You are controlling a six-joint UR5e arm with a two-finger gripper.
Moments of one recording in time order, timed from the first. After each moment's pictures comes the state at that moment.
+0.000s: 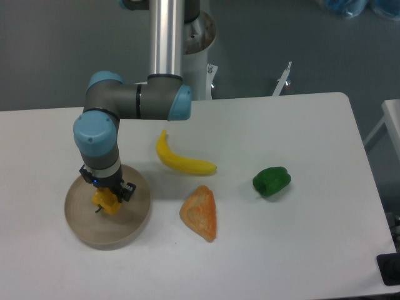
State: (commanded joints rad) arm 1.83 -2.06 -1.43 -1.10 1.50 0.42
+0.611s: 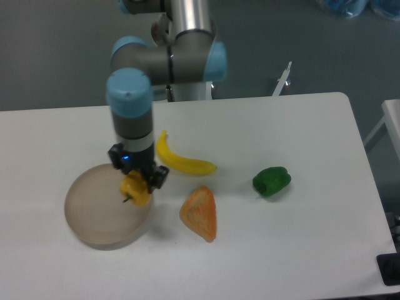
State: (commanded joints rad) arm 2.07 -1.91 -1.42 -1.27 1.50 0.80
